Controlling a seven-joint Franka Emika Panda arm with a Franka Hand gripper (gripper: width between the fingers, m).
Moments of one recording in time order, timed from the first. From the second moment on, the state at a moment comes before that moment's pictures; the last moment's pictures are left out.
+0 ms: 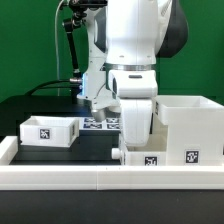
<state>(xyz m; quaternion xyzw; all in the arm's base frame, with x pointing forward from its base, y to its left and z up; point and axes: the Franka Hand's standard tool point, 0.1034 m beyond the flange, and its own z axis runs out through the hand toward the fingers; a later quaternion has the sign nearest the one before) 0.542 0.008 0.009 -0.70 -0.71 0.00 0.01</state>
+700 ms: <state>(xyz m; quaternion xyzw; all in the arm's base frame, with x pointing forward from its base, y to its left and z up) 0.544 0.002 0.023 -0.73 -0.68 0.01 0.01</state>
